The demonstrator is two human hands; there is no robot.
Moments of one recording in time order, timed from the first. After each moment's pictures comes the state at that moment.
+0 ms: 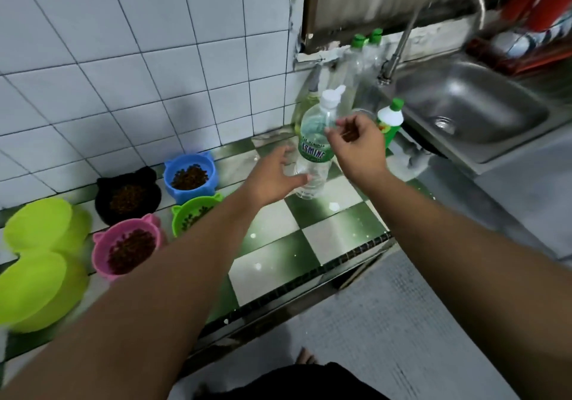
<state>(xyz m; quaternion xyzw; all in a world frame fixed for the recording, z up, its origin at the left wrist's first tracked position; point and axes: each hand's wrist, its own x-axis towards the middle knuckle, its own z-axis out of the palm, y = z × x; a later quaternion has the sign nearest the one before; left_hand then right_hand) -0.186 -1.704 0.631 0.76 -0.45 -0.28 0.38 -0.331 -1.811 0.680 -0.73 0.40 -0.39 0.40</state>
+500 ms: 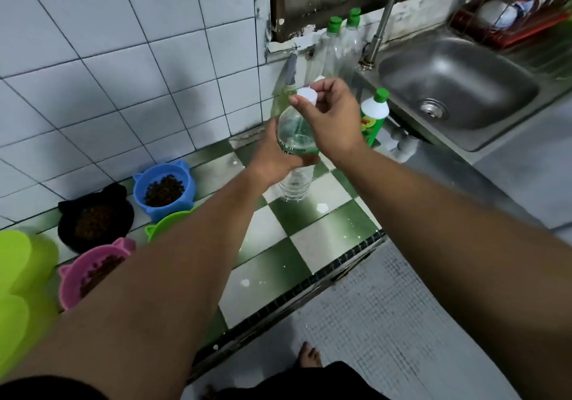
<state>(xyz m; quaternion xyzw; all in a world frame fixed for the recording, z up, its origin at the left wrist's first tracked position) -0.185 -1.789 0.627 0.70 -0.40 -0.34 0.49 -0.295 -1.853 0.697 -0.69 0.38 -0.42 0.44</state>
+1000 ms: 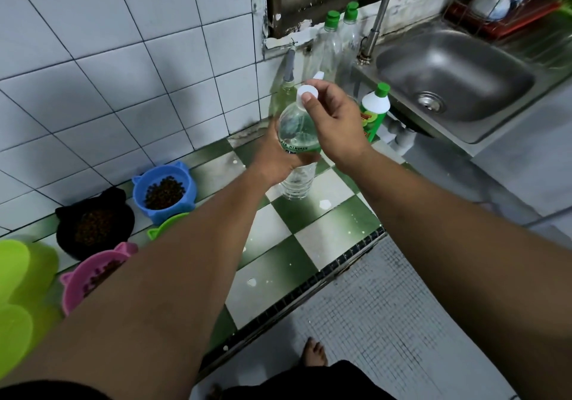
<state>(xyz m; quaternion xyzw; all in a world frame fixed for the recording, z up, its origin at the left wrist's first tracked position) -0.168 -1.806 0.605 0.67 -0.45 -0.32 0.49 -0.296 -1.843 0.689 -0.67 0.34 -0.42 0.51</state>
